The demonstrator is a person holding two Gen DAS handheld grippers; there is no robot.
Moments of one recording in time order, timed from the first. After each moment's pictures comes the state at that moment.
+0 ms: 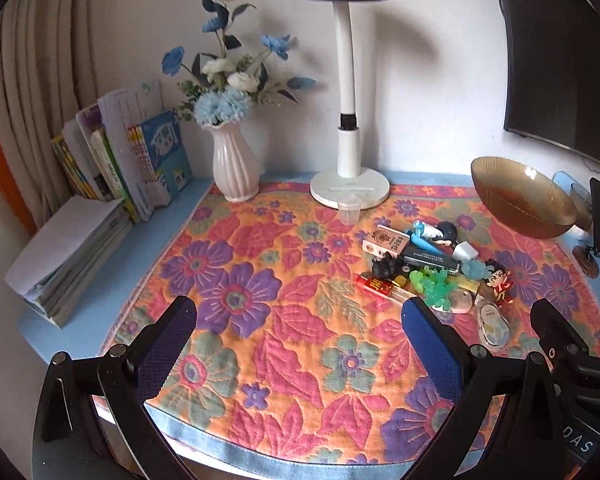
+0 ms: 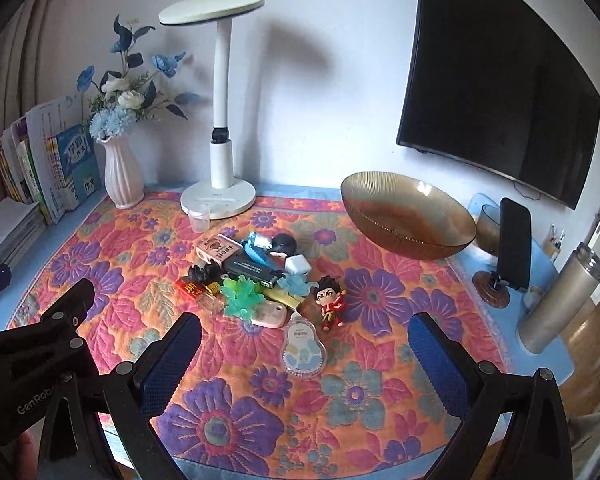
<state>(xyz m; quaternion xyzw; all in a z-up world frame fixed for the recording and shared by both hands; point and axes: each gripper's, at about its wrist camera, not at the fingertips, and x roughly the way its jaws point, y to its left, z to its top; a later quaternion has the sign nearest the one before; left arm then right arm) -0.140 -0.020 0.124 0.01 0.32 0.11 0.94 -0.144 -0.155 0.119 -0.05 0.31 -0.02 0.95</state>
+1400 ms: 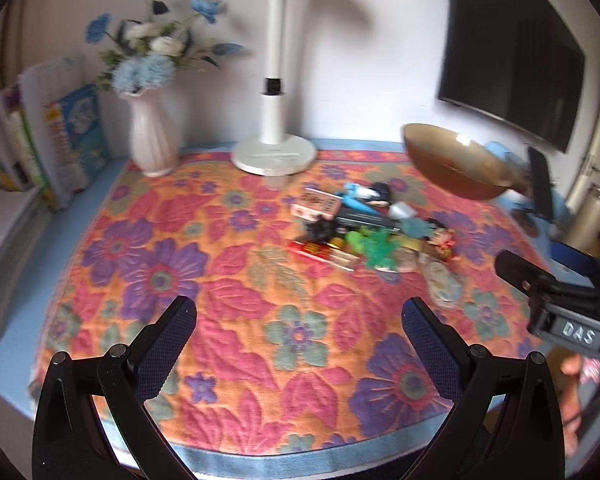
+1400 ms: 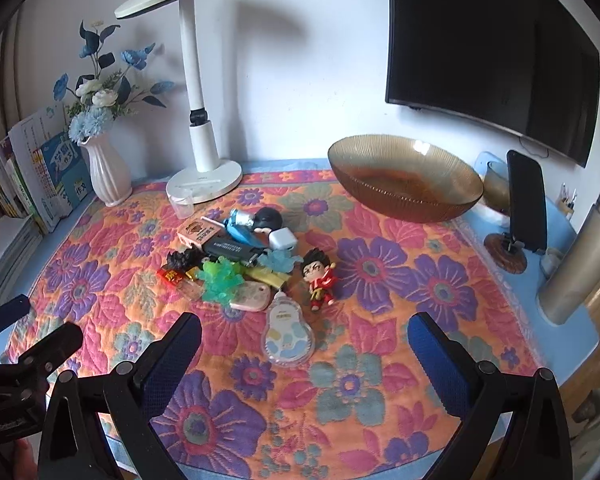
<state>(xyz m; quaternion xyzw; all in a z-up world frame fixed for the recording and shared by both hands) -0.130 -0.010 0.101 -0.02 0.36 -0.07 0.93 -0.127 -0.192 0.097 0.00 0.34 -0.01 0.94</state>
